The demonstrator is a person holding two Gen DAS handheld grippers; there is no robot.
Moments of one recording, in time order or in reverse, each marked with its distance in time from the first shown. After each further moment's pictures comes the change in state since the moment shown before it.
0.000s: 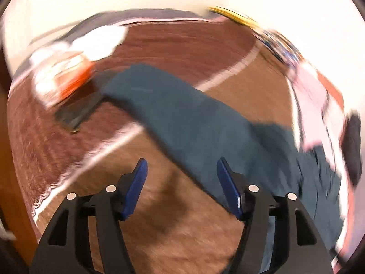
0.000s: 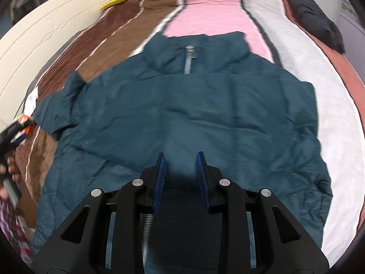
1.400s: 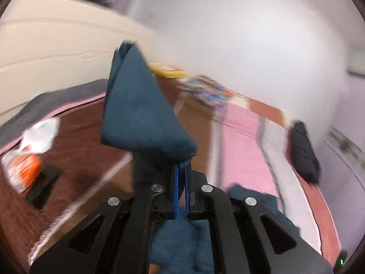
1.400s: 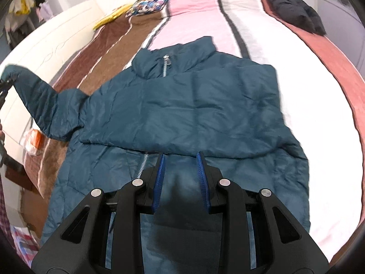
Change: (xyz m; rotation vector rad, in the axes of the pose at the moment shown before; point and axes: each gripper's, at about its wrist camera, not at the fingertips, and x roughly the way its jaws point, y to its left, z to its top) left arm -0.148 -0.160 0.028 0.322 -0.308 -0.383; right arm -0.074 -0.062 -0.042 0.141 -0.068 0.031
